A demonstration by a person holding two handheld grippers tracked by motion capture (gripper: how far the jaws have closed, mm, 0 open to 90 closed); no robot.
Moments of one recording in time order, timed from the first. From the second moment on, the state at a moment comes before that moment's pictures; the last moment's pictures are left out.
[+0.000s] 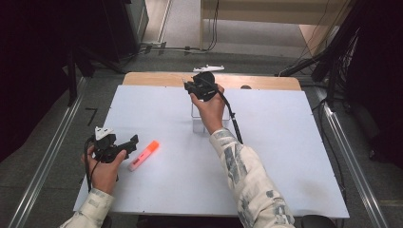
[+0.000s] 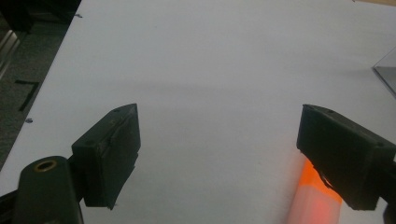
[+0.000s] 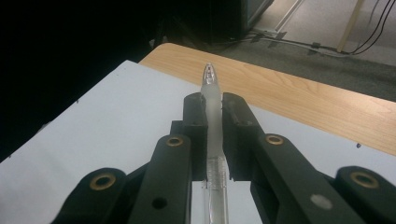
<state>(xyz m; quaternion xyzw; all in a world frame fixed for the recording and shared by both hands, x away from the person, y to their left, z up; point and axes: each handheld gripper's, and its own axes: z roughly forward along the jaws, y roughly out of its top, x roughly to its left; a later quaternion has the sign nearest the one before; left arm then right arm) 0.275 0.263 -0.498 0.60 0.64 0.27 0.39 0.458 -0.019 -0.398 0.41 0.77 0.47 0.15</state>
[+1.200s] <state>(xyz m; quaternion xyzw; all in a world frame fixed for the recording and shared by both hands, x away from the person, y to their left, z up) 0.276 0.262 -0.499 0.60 0.64 0.27 0.39 0.433 -0.046 -0.414 0.40 0.77 0.46 0.16</state>
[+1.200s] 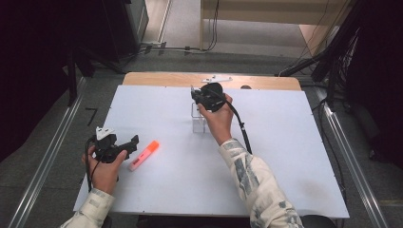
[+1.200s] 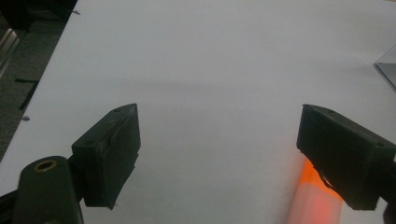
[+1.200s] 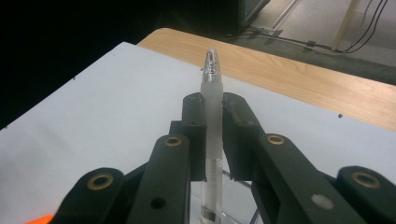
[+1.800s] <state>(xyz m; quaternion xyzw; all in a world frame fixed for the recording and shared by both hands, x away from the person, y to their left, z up) 0.276 0.260 -0.500 0.60 0.64 0.27 0.39 0.424 -0.053 -0.422 0.40 0.77 0.47 0.16</state>
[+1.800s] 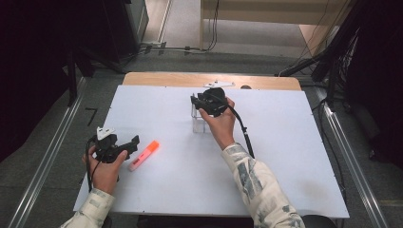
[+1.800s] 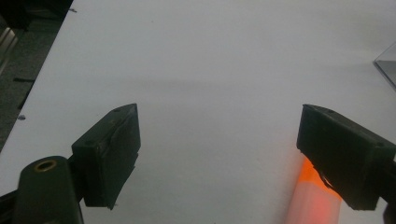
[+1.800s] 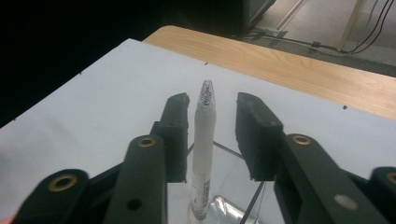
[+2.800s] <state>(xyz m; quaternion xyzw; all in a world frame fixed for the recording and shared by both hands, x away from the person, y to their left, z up) 0.276 0.257 -0.500 0.61 0.64 0.27 0.39 0.378 -0.109 -0.420 0.40 0.76 0.48 0.19</state>
